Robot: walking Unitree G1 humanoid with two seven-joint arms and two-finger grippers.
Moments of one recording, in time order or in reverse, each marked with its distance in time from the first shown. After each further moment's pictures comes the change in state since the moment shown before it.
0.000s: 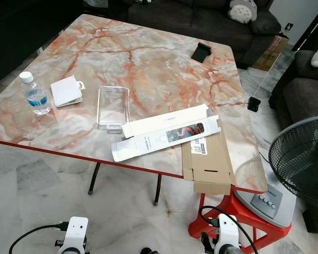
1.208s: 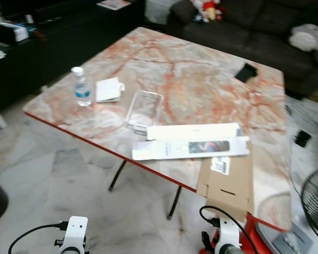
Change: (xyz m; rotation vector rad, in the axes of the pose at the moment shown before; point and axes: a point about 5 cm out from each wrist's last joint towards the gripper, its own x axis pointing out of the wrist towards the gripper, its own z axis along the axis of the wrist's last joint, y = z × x) left arm 0.000 0.000 0.002 -0.003 -0.008 0.019; right arm 0.000 -0.001 0.001 -0.006 -0.008 -0.010
